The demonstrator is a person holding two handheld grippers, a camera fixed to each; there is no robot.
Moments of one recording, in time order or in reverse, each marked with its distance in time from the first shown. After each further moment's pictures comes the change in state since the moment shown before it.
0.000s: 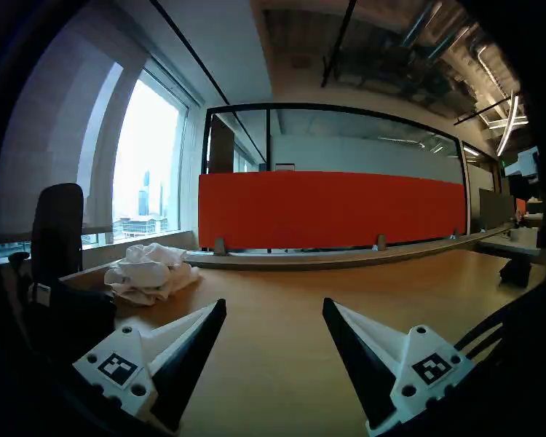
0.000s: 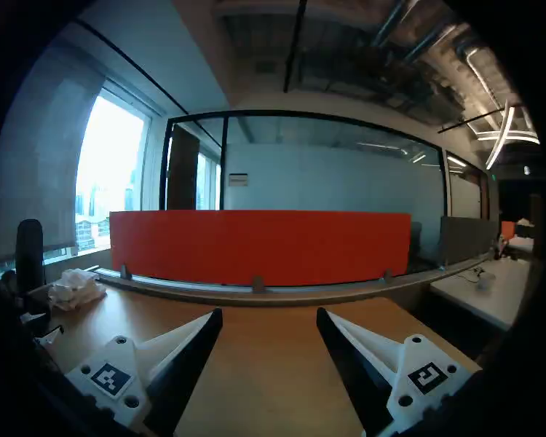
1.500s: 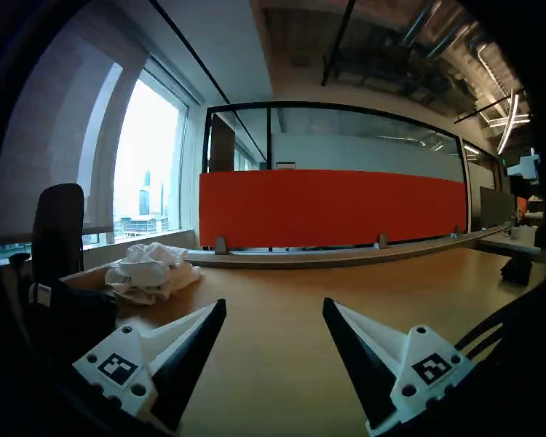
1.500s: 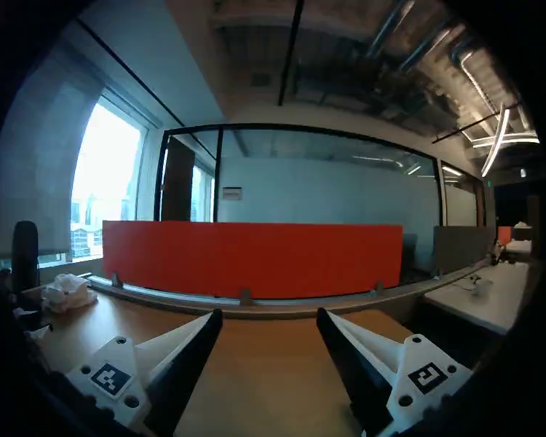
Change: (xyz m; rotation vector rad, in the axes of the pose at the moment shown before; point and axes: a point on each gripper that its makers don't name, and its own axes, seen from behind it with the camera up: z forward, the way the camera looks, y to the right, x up) left arm -0.003 -0.001 0.001 0.004 -0.004 0.004; right arm 0.005 0.033 0.004 -0.014 0.078 0.000
